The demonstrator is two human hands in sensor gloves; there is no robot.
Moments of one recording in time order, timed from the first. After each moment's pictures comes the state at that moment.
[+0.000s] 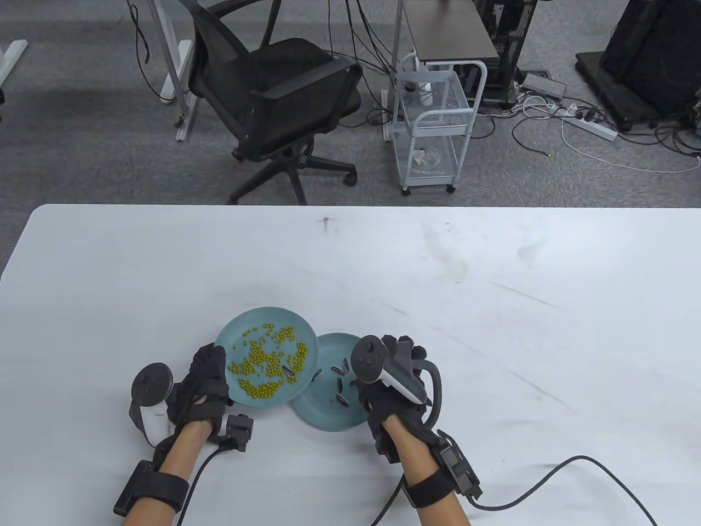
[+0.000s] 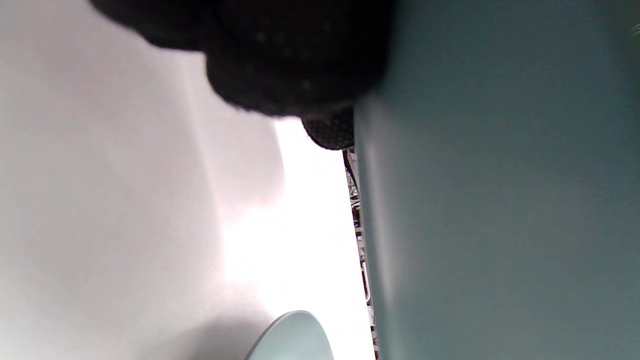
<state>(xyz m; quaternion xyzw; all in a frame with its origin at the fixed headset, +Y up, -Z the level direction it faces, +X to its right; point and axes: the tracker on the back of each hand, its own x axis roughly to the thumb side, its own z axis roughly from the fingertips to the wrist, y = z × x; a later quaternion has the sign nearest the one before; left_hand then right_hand) -0.295 -0.809 -0.285 -0.03 0.13 0.63 0.77 0.043 -0.737 -0.306 0.06 0.13 0.98 0.12</state>
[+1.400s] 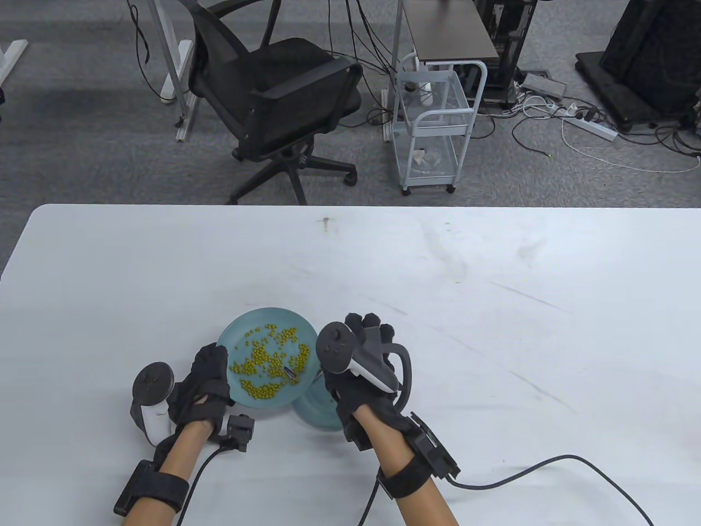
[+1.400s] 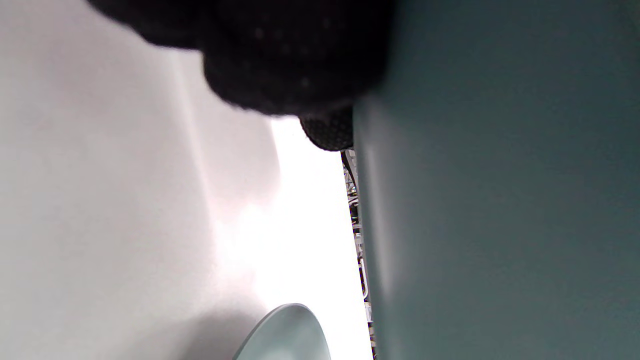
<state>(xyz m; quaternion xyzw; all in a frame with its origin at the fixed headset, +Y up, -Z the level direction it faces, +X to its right) -0.294 -0.810 -0.286 -0.03 0.12 0.63 0.77 -0.020 -0.682 -0.308 0.12 0.08 0.98 0.14</state>
